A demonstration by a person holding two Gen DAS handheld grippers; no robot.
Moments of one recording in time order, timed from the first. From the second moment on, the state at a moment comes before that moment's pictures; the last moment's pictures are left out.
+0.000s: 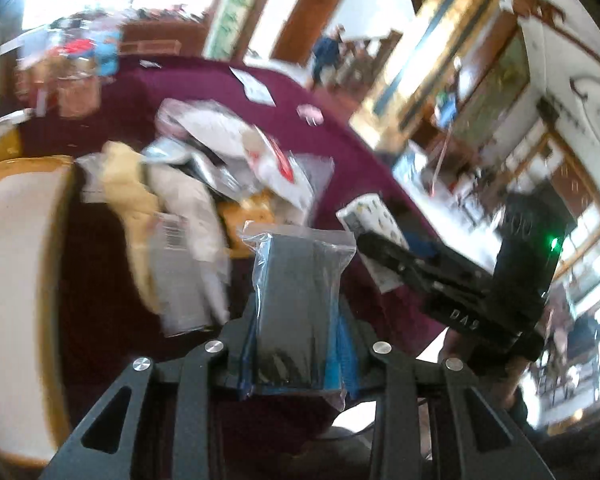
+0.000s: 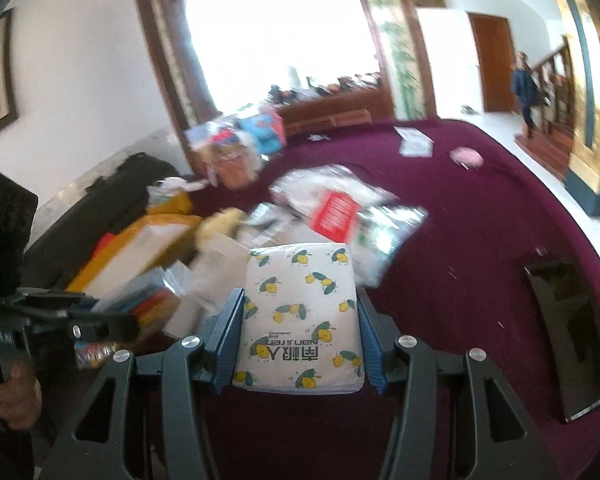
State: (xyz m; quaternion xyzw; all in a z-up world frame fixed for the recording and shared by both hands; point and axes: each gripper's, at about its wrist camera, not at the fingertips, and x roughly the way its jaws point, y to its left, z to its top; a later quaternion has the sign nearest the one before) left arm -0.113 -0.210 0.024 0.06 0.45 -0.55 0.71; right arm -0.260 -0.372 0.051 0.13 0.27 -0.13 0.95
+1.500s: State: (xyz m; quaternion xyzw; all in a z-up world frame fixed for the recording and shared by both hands) left arm 0.011 0.001 0.004 -0.08 0.44 -0.23 0.87; right arm -0.077 -0.189 0.009 0.07 0.33 0.14 0.93
